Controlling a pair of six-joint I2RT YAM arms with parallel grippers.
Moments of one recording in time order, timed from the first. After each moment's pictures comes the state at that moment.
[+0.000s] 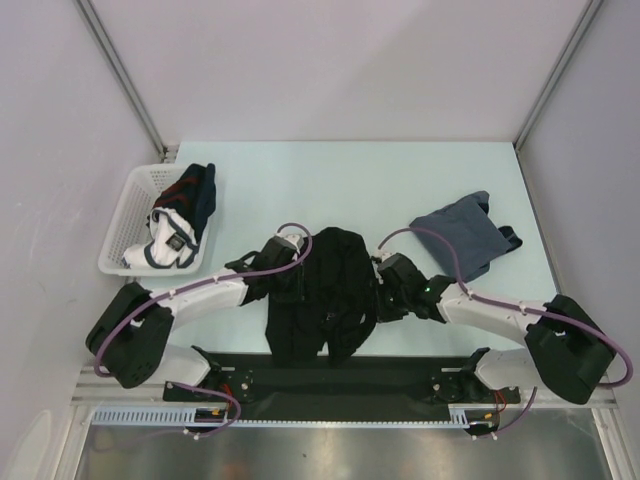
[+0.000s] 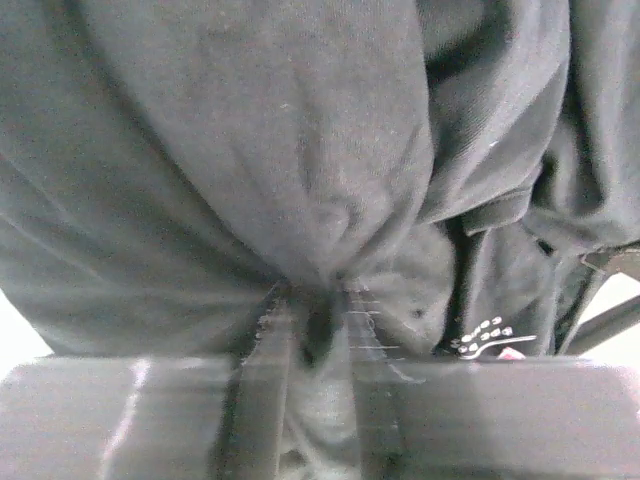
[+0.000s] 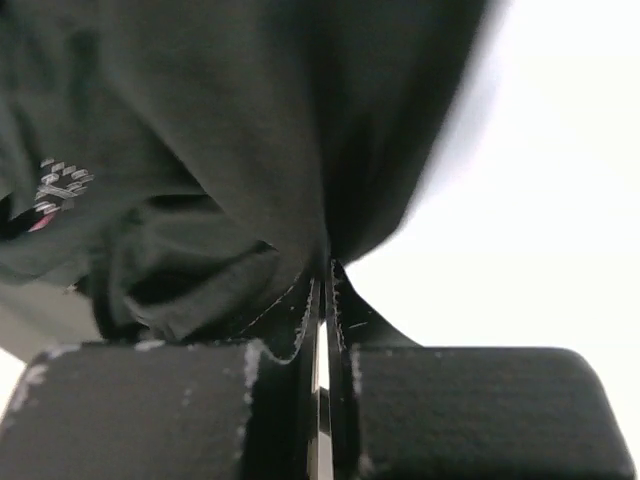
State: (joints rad) left arm -0.68 1.37 0.67 -0.26 0.10 -0.61; right arm 0.80 1.29 0.59 -0.27 -0.11 0.58
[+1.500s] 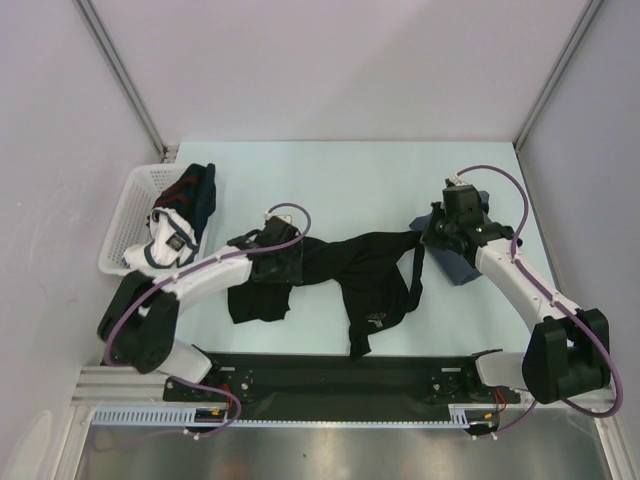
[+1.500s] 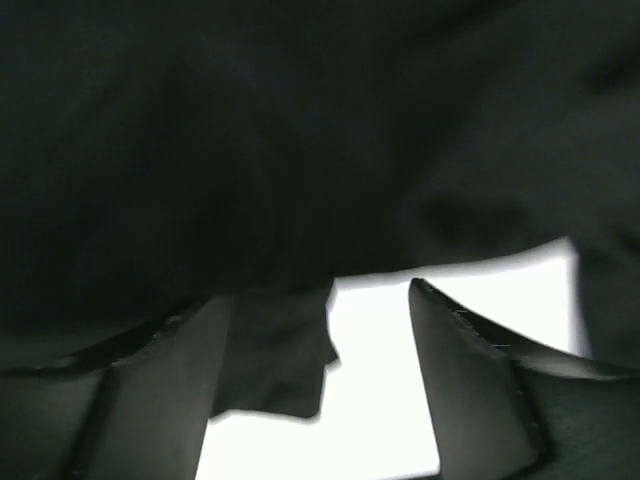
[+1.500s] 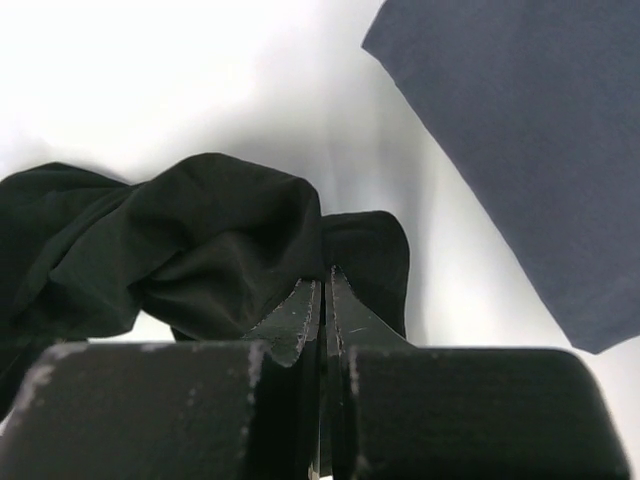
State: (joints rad) left arm -0.61 1.40 0.84 -0.49 -0.14 -0.54; right arm 0.24 1.29 0.95 -0.44 -0.01 0.51
